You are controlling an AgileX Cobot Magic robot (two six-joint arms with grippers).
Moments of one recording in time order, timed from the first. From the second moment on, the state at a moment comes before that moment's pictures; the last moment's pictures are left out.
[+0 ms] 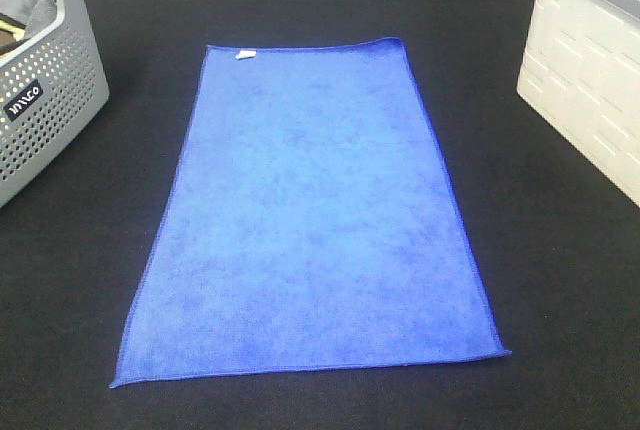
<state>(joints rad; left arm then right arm) -0.03 0.00 -0.50 -0.16 1.06 0.18 0.01 0.00 -0.51 0.17 1.07 -0.17</state>
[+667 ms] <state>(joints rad) -0.03 0.00 -0.50 -0.16 1.06 0.18 0.01 0.00 -0.51 0.17 1.07 -0.17</state>
